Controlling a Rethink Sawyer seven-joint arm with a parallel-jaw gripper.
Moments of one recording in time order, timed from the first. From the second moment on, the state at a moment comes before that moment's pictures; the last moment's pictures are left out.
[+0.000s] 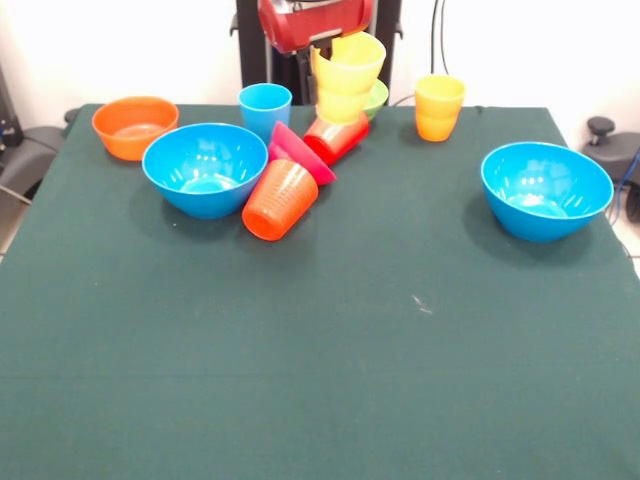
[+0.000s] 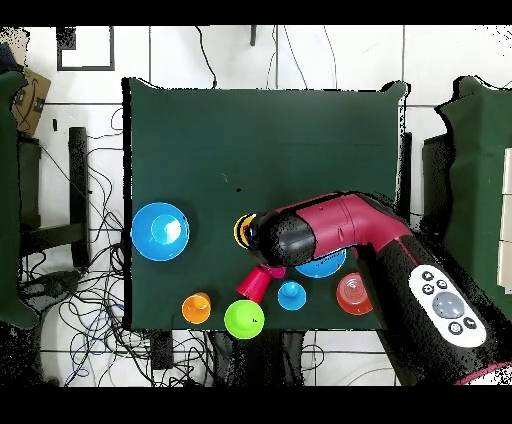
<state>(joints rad) -0.84 -0.85 0.80 1.95 -0.61 0.78 1.62</state>
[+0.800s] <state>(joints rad) -0.84 -0.83 0.80 1.94 -0.61 0.78 1.62</state>
